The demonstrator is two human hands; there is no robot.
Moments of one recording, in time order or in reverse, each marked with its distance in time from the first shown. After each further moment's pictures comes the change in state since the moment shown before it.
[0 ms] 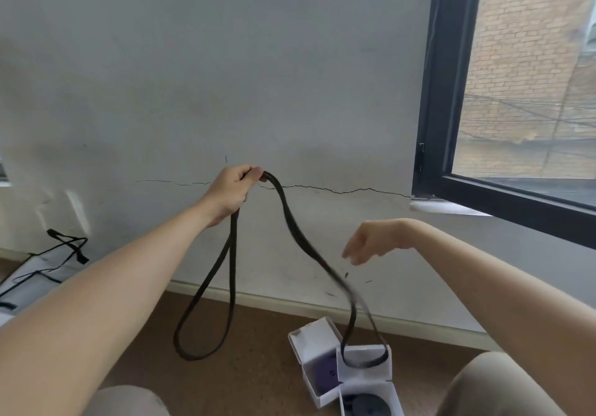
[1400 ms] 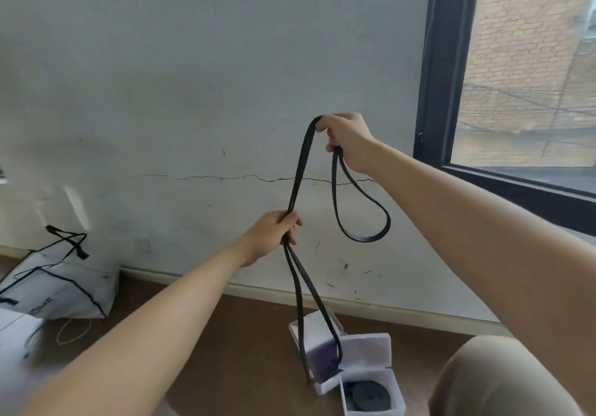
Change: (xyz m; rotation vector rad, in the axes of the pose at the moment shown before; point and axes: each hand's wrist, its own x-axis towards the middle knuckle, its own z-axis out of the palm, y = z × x) left_hand -0.044 -0.038 0.081 -0.117 -0.334 -0.154; right_hand -0.002 -0.115 -0.082 0.924 0.785 -0.303
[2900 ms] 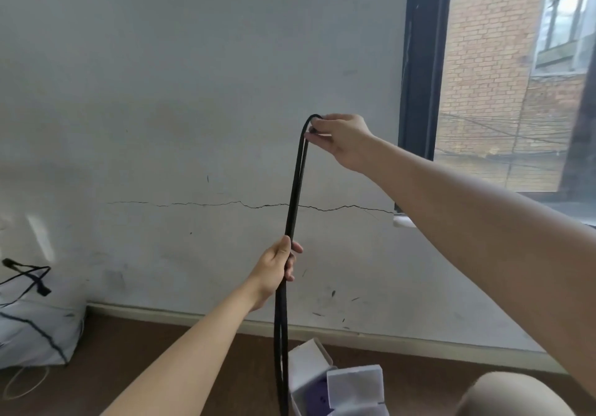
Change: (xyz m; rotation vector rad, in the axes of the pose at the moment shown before) left_hand 0.018 -0.015 0.033 -0.305 0.063 0.038; right_hand 0.021 -0.049 -0.014 0.479 -0.011 0.008
